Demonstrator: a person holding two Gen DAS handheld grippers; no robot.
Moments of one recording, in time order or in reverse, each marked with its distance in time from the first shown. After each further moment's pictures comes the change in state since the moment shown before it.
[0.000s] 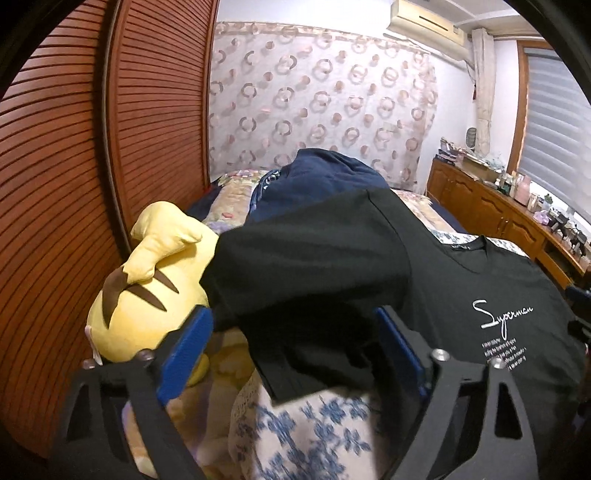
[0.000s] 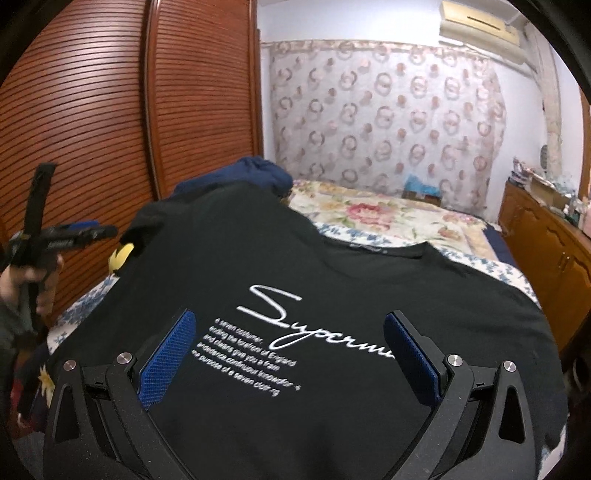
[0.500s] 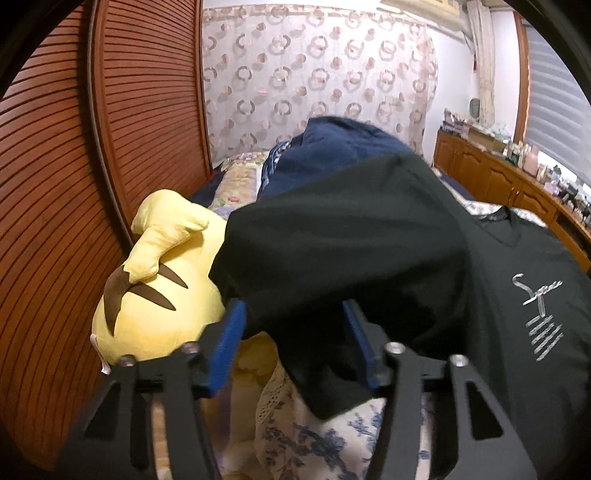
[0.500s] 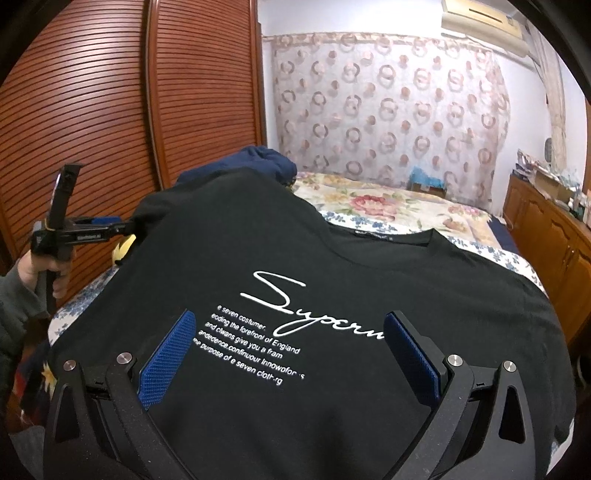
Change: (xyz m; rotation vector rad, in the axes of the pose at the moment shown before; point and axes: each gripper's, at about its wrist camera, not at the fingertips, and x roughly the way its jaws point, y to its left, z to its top) left arm 0.041 0.015 -0.005 0.074 0.097 0.043; right arm 0.003 -0.001 -0.010 0.010 0.024 0.013
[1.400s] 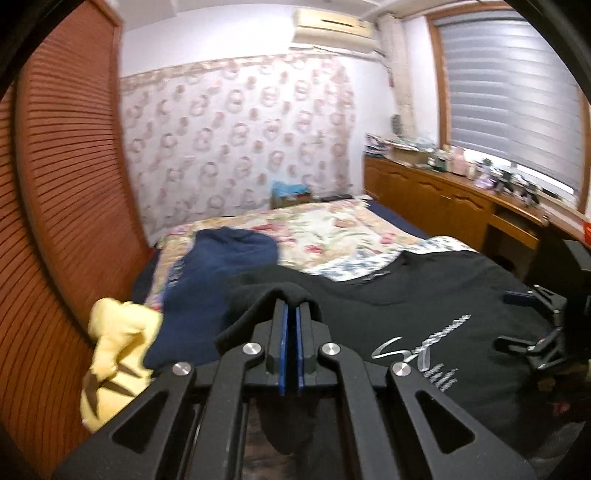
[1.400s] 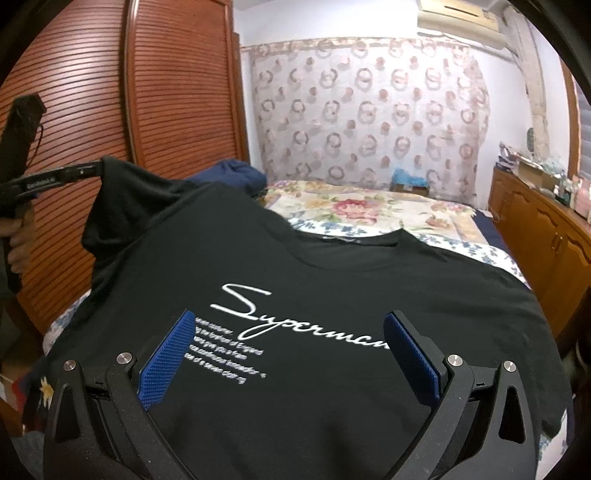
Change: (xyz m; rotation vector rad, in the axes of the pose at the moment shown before) left arm -0.100 -0.124 0.075 0.220 -0.168 -0.229; right arm -0.017 -0.034 -0.002 0.069 -0.036 -0.050
